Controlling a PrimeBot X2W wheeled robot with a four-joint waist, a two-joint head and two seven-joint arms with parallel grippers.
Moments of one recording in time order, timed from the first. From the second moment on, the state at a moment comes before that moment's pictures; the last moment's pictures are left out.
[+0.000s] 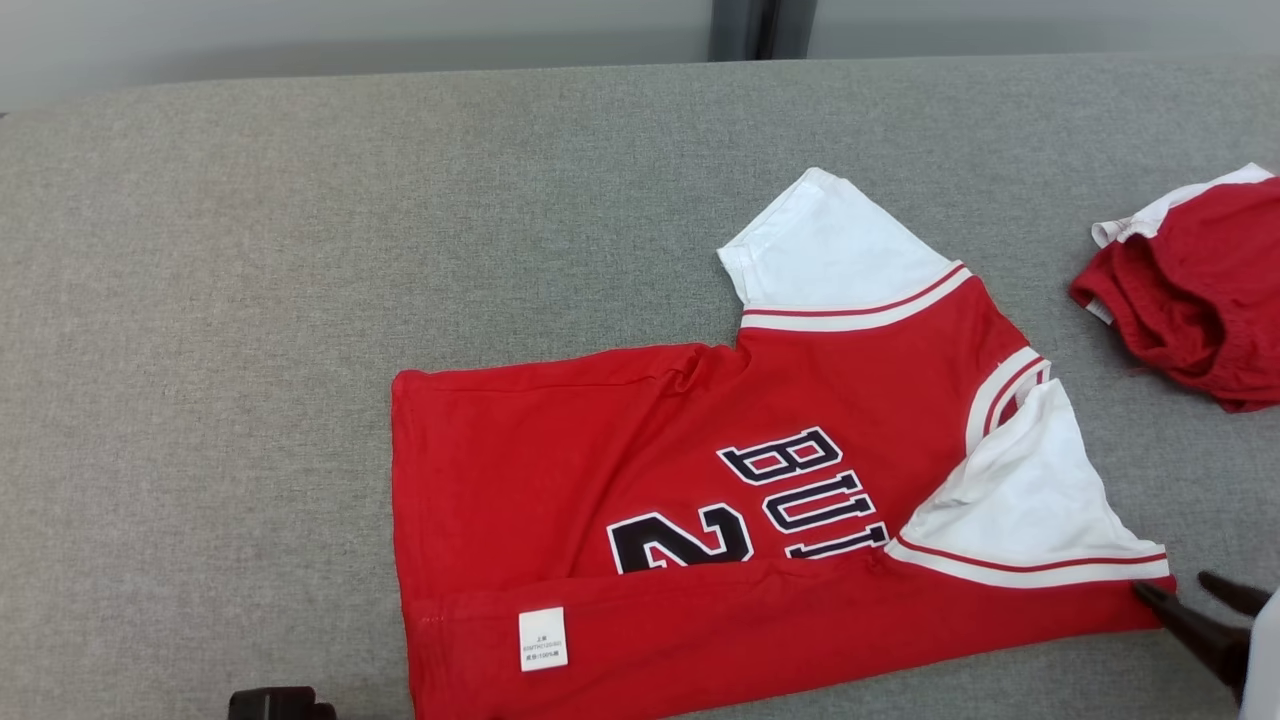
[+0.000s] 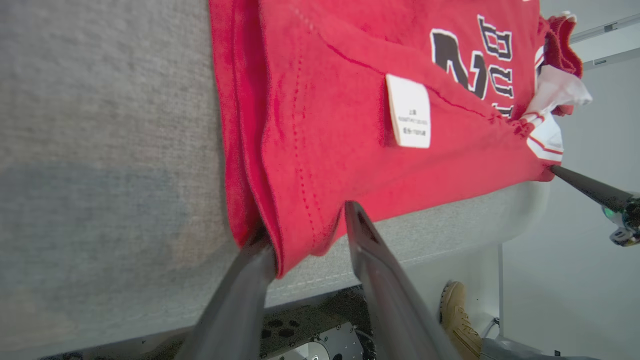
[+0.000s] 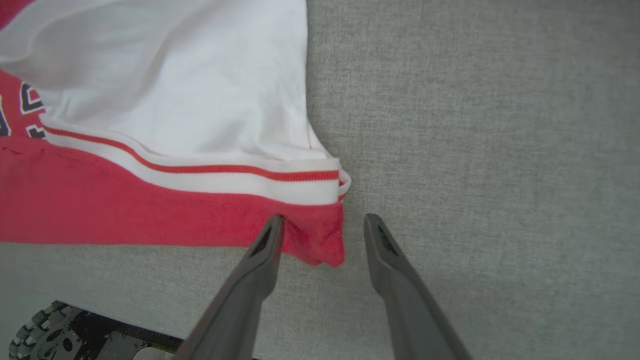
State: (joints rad) left arm 0.07 0.63 -0.74 -0.15 -1.30 0.18 0.06; right arm 0.05 -0.62 0.08 -0.02 0.80 0.13 0.63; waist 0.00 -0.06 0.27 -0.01
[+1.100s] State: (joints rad) left arm -0.76 0.44 -0.84 0.20 -0.96 0.12 0.29; right arm -0.96 -0.48 0.34 0.37 0.54 0.13 0.67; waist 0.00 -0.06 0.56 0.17
